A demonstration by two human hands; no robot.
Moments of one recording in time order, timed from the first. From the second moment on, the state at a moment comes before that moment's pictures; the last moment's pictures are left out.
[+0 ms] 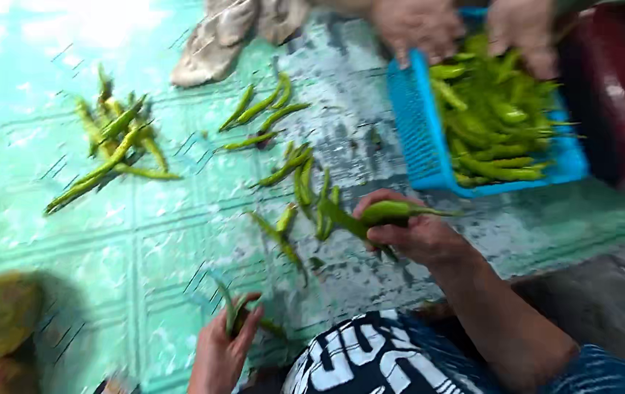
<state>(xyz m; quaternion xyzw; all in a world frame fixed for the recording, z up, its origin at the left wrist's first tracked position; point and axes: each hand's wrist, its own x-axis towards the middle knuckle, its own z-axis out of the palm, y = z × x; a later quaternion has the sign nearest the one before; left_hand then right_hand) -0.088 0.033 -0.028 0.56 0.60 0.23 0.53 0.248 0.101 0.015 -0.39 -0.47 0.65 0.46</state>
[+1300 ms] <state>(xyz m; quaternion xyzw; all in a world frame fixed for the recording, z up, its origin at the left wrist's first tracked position) -0.046 -0.012 -0.030 0.43 0.48 0.57 0.51 0.148 0.070 -0.020 -0.35 -0.32 0.85 0.24</state>
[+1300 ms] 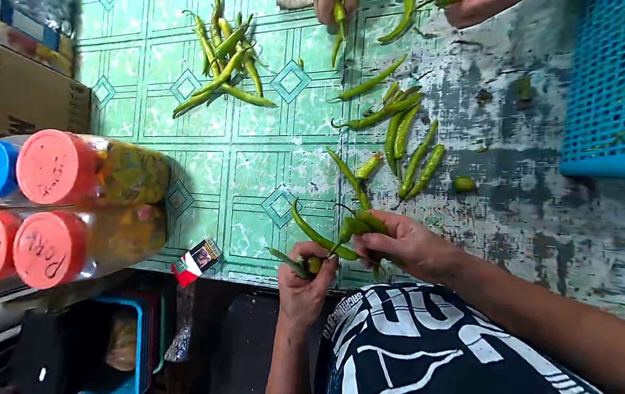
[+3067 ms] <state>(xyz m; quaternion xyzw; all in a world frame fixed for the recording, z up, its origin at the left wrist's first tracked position) 0.004 0.087 -0.034 0.53 0.73 0.25 0.35 0.400 0.093 0.053 -0.57 -0.59 0.31 0.49</state>
